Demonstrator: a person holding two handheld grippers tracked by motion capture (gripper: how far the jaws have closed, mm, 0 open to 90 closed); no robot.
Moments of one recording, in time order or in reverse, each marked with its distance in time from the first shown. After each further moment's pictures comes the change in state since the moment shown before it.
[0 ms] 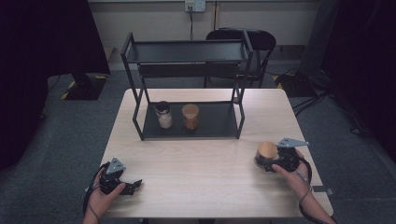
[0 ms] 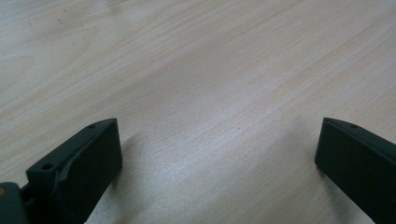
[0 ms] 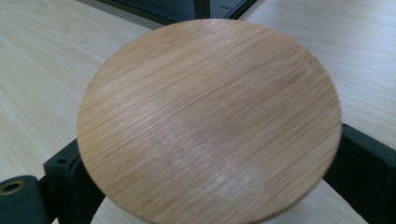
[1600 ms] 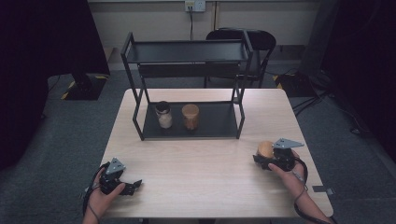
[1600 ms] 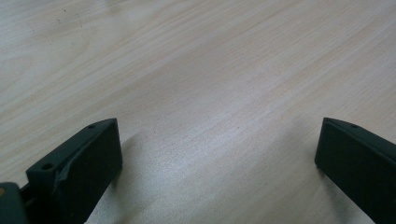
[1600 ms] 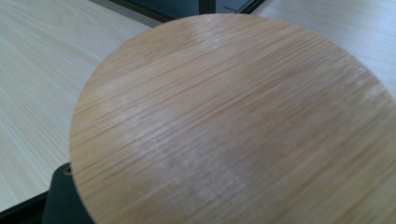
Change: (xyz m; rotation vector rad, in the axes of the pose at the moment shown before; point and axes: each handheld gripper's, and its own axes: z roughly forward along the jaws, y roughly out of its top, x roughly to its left) left arm 0.000 0.000 0.000 0.000 -0.002 0.003; right arm 0.005 -0.001 0.011 -0.009 -0.023 -0.050
